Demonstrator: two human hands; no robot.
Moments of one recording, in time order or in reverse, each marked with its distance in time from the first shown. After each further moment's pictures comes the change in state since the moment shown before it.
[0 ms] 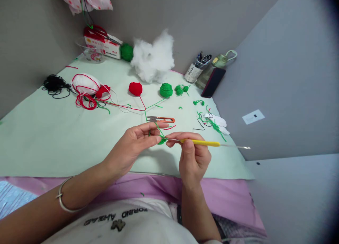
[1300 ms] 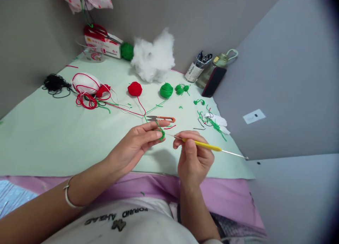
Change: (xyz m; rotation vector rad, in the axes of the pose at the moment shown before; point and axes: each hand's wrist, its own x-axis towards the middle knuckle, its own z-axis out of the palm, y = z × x) left_hand 0.004 -0.002 0.005 -0.209 -0.012 -0.118; right_hand -0.001 0.003 0.003 -0.034 0.116 -0.060
